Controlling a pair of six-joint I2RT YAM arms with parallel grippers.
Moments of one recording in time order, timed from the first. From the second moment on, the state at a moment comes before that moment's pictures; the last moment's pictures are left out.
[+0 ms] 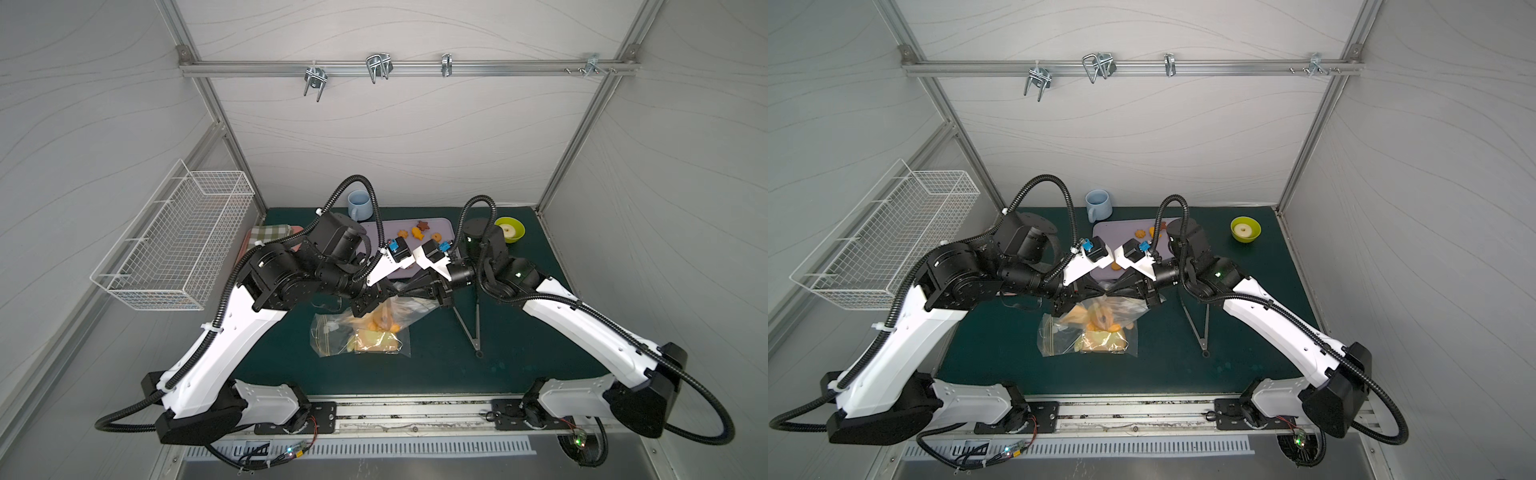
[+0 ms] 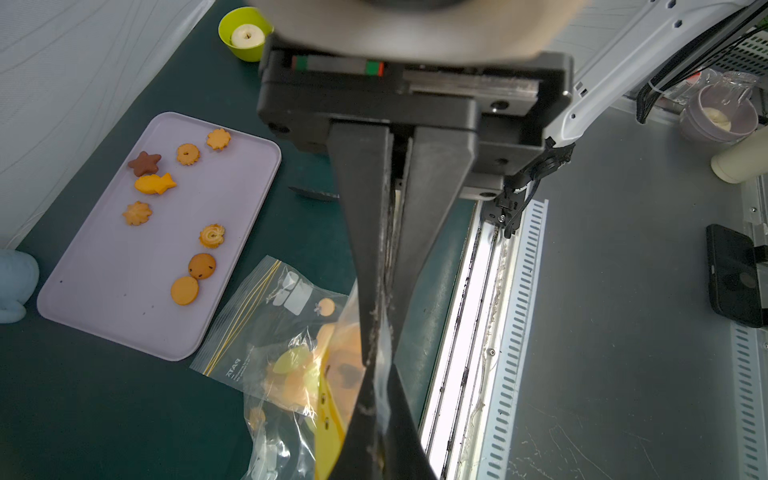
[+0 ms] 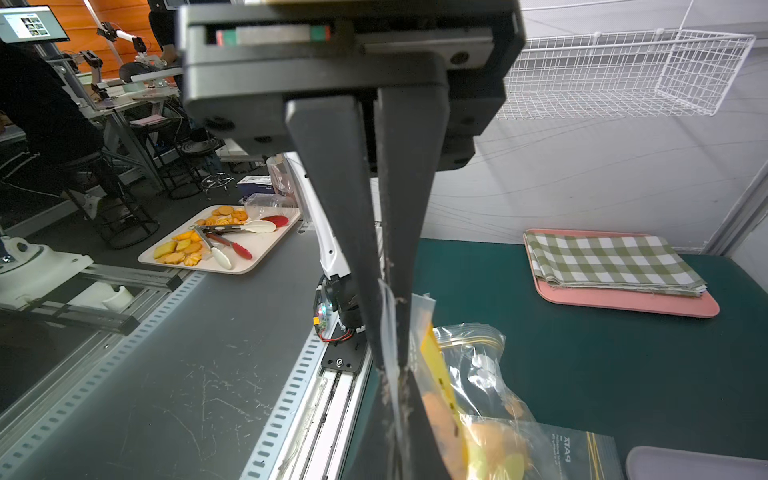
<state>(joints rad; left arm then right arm) -0.81 1.29 1.83 -1.37 0.31 0.26 0.80 1.29 1.27 -0.33 -1.05 -0.28</state>
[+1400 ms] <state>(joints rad) -0.82 1.29 1.83 -1.33 0.31 0.25 0.84 1.18 1.15 -0.21 -0.85 -0.29</state>
